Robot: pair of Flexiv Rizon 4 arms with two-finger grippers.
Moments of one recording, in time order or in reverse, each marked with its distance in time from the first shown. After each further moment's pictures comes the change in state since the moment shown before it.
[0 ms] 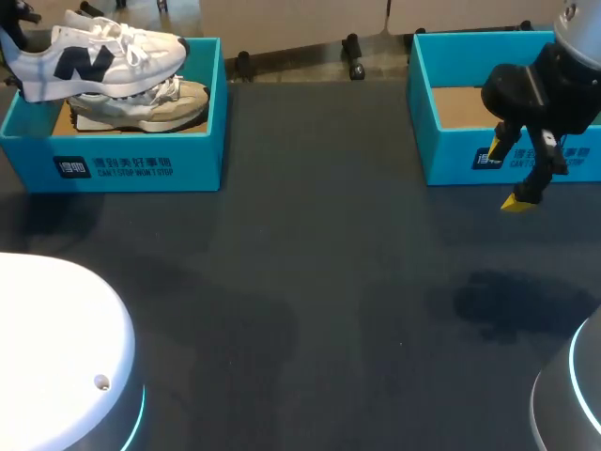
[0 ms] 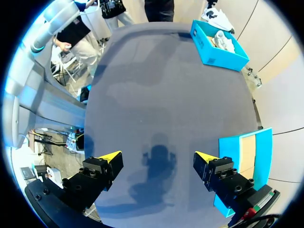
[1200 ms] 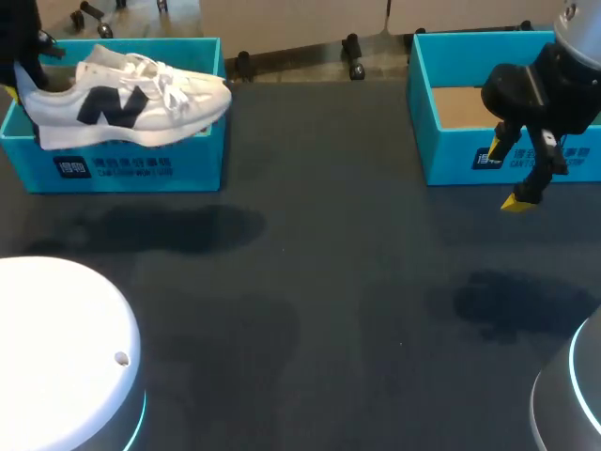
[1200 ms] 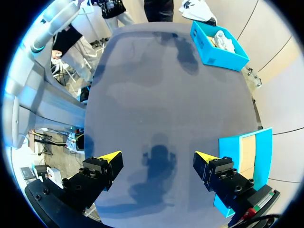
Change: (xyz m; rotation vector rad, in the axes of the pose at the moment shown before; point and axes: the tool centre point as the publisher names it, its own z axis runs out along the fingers) left arm -0.116 -0.146 -0.057 0.085 0.007 0.029; right arm 0.000 0.000 0.000 0.000 0.000 0.000
